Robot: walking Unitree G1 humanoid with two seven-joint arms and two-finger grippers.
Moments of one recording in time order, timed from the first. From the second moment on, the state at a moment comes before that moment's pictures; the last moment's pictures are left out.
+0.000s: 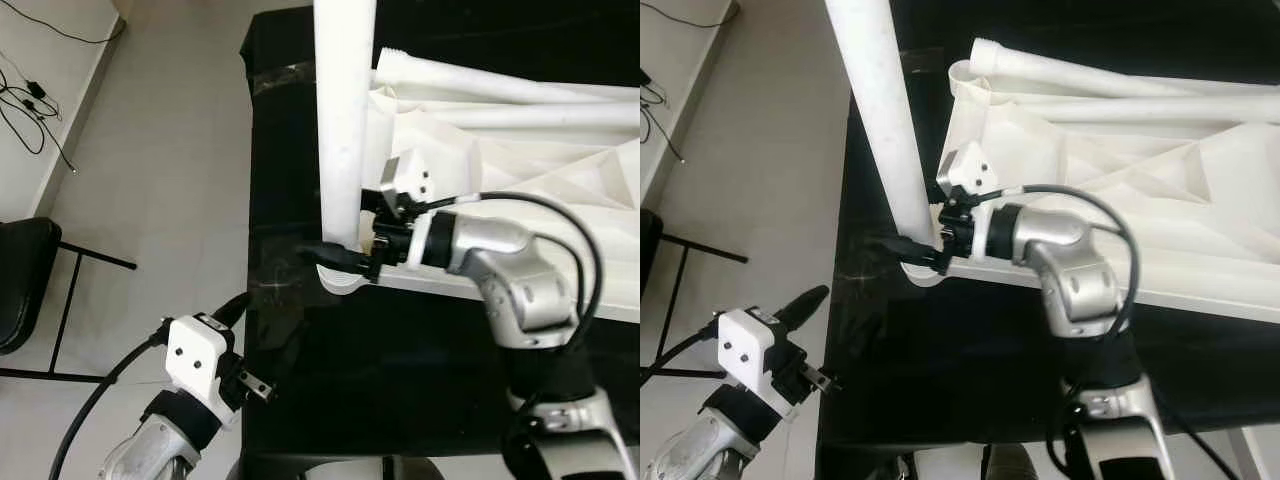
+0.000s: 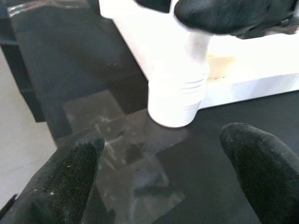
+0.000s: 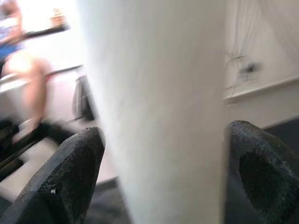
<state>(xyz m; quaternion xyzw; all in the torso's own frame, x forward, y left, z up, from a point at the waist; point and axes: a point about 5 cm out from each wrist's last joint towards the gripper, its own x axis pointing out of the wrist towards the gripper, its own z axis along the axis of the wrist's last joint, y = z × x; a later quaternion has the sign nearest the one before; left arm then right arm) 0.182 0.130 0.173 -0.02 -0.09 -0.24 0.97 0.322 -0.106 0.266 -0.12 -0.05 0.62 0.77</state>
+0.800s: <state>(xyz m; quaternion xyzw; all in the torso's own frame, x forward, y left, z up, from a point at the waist) 0.161 0.121 0.180 -0.03 -0.10 -0.26 0.96 0.339 -0.115 0.248 -0.09 -0.06 0.57 0.81</state>
